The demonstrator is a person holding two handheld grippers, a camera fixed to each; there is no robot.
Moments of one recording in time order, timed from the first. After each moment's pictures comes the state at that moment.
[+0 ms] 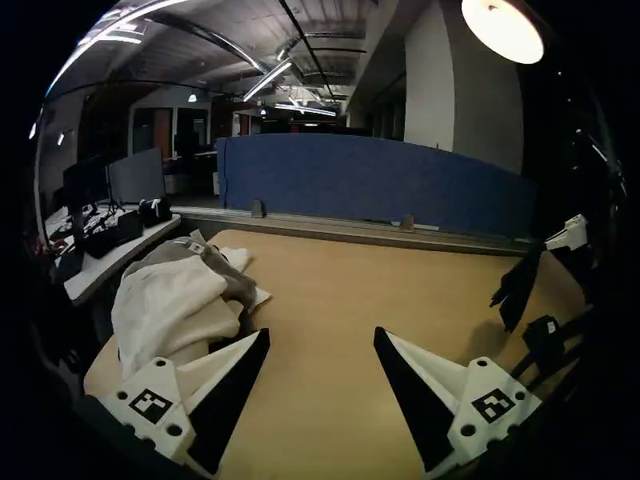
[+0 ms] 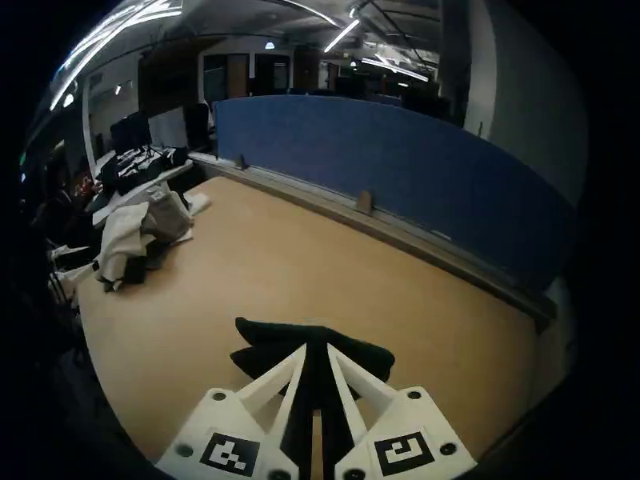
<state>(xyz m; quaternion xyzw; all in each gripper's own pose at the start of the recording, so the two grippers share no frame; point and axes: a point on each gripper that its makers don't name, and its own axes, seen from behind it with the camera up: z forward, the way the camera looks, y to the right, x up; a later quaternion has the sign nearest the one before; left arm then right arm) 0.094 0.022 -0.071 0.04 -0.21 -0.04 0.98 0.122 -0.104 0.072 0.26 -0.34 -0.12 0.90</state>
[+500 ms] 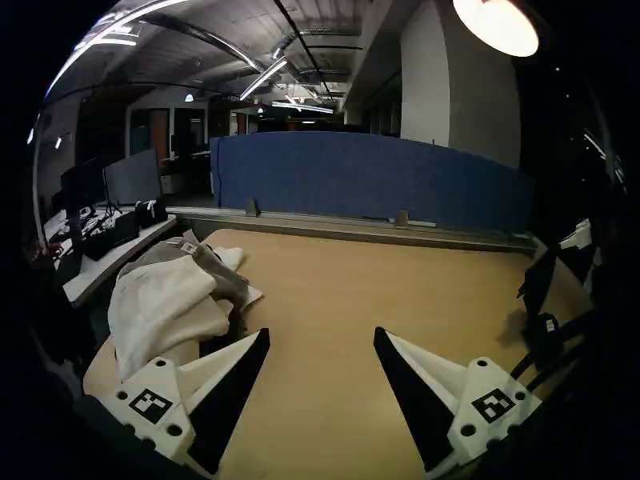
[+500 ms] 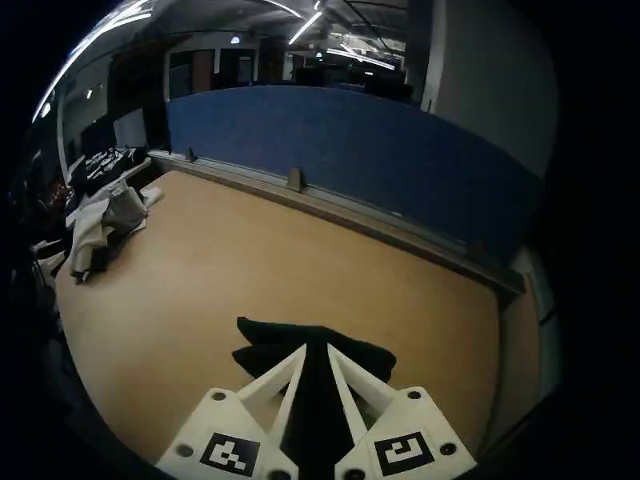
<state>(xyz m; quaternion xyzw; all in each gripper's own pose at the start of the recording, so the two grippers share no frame) 0.092 0.041 -0.068 0.04 -0.22 -0.03 0.98 0.113 0.027 0.089 0.20 -0.35 -0.12 0.91</state>
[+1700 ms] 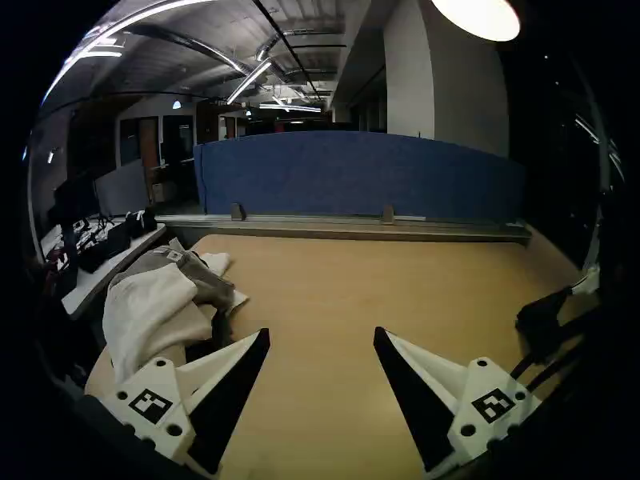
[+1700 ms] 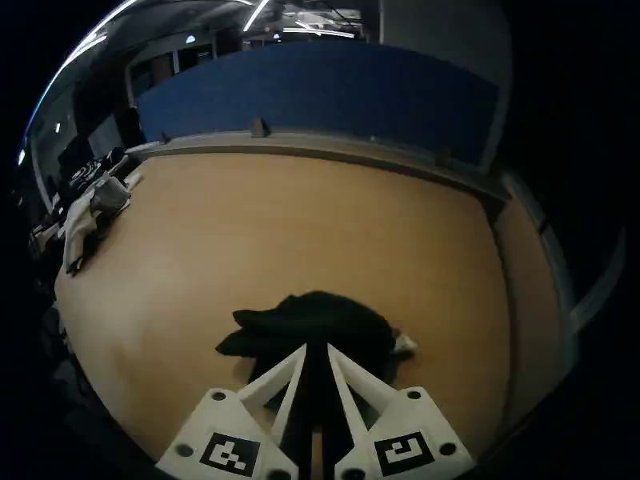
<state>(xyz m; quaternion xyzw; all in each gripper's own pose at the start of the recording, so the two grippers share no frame) 0.097 0.076 -0.062 0.02 -0.22 0.00 0.98 0.016 0.124 -0.031 0.13 -0.42 -0.04 0.90</state>
